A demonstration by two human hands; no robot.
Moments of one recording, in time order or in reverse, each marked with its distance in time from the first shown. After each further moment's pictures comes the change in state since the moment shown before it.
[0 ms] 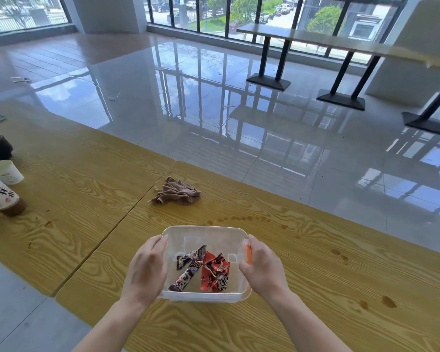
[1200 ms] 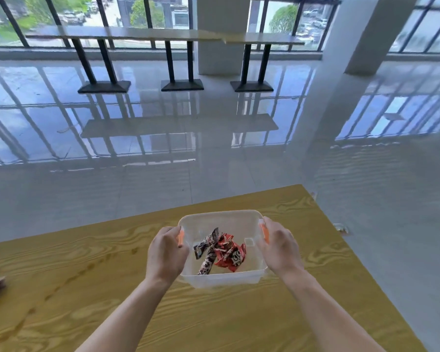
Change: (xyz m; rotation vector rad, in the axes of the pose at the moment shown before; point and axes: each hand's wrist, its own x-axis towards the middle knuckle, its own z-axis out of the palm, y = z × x) left_hand 0.062 0.362 0.188 -0.312 -0.326 0.367; right_hand -0.092 0.285 -0.213 -0.050 0.539 0.487
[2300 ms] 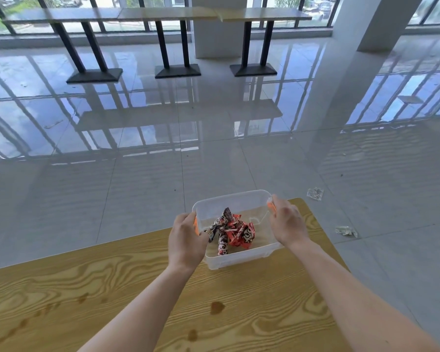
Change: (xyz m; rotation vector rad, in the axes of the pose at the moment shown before) left_hand 0.132 0.091 0.132 -0.087 -0.077 -0.051; right_hand 0.199 0.107 0.002 -0.041 -0.062 0.031
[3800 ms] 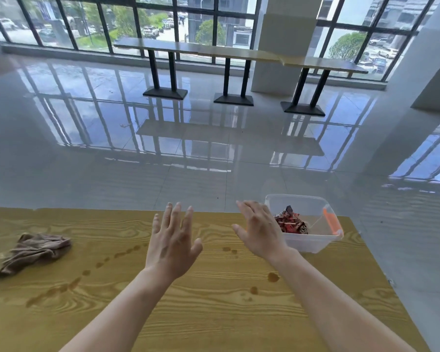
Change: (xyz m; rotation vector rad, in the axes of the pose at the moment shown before) left_hand -0.152 -0.117 -0.208 0.607 0.130 0.129; right_hand -0.155 -0.230 0.035 -0.127 -0.092 -0.541
